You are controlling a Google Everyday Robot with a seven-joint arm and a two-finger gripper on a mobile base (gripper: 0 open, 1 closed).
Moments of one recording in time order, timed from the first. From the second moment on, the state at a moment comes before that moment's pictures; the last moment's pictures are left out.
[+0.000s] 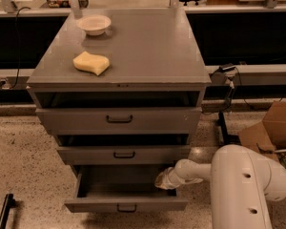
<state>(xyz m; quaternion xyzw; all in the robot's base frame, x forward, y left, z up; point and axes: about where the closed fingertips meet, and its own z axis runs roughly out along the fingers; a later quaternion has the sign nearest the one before) 0.601 -0.087 0.198 -0.64 0.72 0.11 0.25</state>
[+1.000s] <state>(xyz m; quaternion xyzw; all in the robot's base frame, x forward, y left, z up) 0.585 -0.078 0.151 -0.64 0.72 0.18 0.21</state>
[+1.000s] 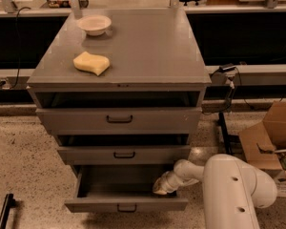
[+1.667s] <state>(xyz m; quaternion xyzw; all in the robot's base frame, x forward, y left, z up) 0.541 -0.061 0.145 -0.67 0.67 0.24 0.18</state>
